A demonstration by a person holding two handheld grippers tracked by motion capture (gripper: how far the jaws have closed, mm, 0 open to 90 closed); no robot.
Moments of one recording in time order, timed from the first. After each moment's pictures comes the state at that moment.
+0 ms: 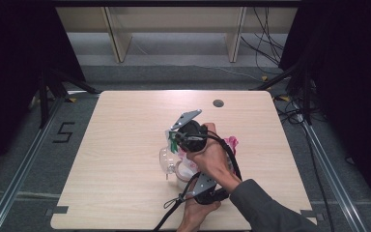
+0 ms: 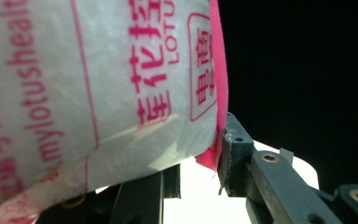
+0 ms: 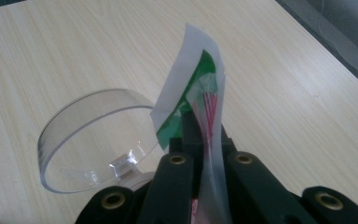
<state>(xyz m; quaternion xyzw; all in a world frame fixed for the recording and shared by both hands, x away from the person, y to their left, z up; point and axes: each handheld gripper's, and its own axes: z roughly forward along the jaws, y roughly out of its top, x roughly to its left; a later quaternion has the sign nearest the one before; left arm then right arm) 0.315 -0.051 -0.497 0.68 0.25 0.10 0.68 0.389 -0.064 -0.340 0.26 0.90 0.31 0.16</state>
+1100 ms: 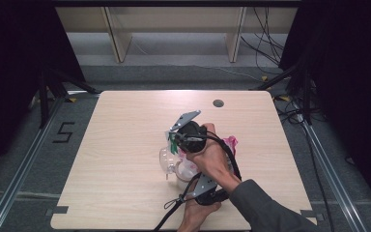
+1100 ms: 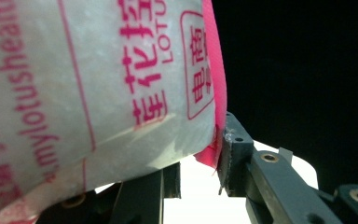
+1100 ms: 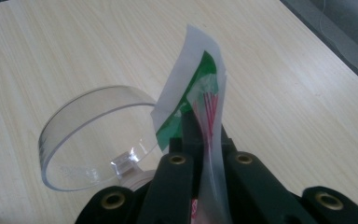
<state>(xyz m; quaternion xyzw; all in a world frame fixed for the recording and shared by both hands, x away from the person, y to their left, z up) 0.315 -0.049 -0.496 0.69 0.24 0.11 0.67 0.390 -0.063 -0.343 0.25 0.90 0.31 0.17</state>
